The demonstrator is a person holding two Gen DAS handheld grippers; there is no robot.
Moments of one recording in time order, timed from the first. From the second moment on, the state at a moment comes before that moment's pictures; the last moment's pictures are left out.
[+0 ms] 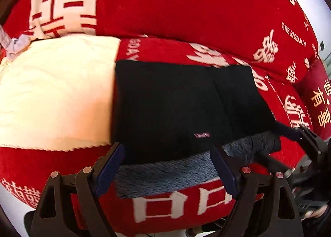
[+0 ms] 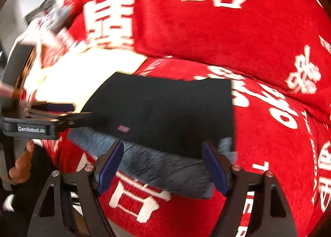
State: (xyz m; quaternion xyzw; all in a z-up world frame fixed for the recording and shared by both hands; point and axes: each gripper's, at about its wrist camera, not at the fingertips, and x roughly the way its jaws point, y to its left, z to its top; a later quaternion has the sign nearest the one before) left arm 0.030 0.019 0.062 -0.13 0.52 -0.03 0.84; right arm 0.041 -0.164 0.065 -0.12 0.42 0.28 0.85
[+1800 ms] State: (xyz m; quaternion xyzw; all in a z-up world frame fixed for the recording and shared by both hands) left arm 0.142 0.036 0.027 -0.10 0.60 0.14 0.78; right arm 0.196 -0.151 0.016 -0.10 0.56 0.12 0.81
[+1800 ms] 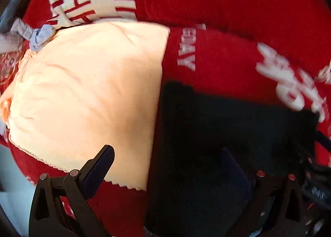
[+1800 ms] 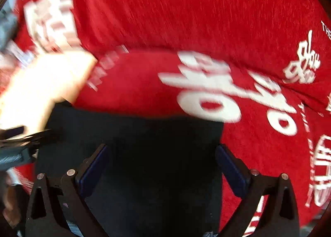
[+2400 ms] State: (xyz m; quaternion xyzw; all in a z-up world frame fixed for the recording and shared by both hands) left arm 0.085 0.022 0.032 -0.11 0.59 0.11 0.79; right arm 0.115 -0.215 0.029 -0.06 0.53 0.10 0.84
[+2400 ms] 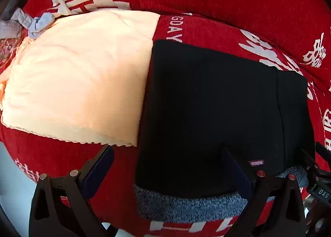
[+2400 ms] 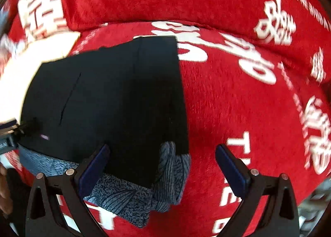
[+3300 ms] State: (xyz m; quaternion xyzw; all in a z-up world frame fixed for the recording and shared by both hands) left arm 0.054 0.004 0.031 -0.09 0.58 0.11 0.80; right arm 0.109 -0.168 0.050 -0.05 0.50 0.27 0.82
